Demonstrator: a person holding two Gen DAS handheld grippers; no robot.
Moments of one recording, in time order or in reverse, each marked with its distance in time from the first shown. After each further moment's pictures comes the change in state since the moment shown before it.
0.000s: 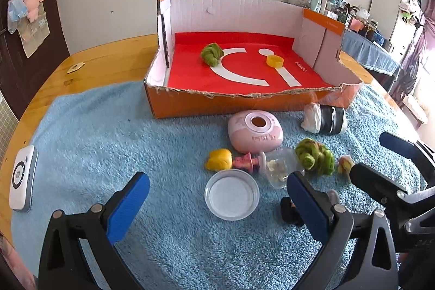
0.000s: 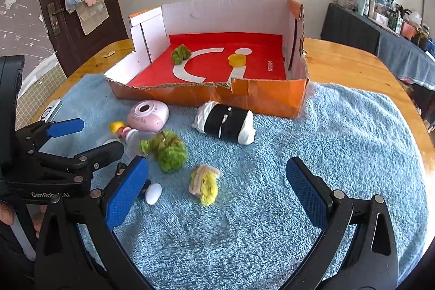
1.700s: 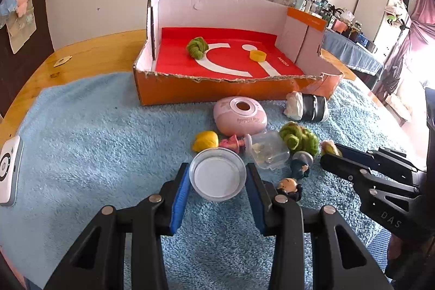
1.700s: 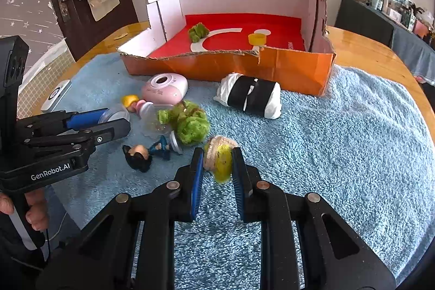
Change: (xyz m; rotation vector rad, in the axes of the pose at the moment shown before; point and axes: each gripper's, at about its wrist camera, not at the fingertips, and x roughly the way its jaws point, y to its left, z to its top) left arm -0.007 0.005 -0.016 0.007 -0.003 -0.108; right arm 0.008 0.014 -0.016 -0.032 0.061 0.064
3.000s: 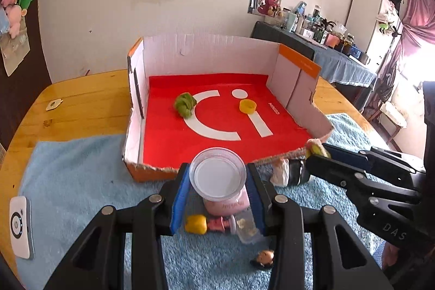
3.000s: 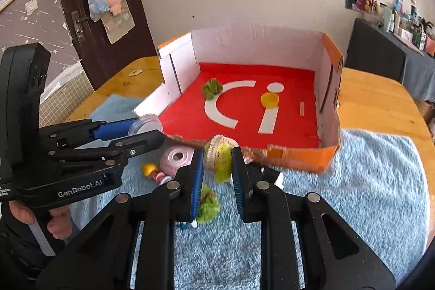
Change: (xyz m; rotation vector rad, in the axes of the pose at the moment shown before) left arm -0.009 -0.012 0.073 0.028 -0.084 -0.024; right arm -0.016 -0.003 0.073 -0.019 -0.111 0.083
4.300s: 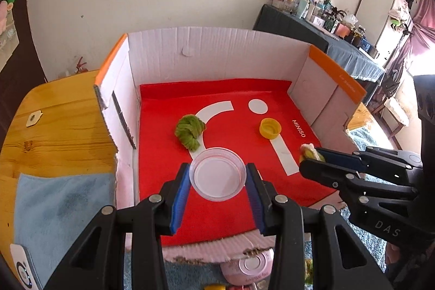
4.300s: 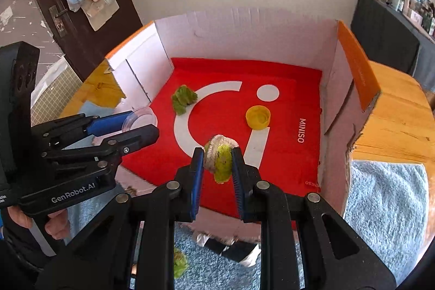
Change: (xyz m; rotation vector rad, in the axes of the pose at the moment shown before) left arm 0.073 0.024 0.063 -0.018 0.133 -0.005; right arm 0.077 -0.042 0.058 0.063 0.209 0.004
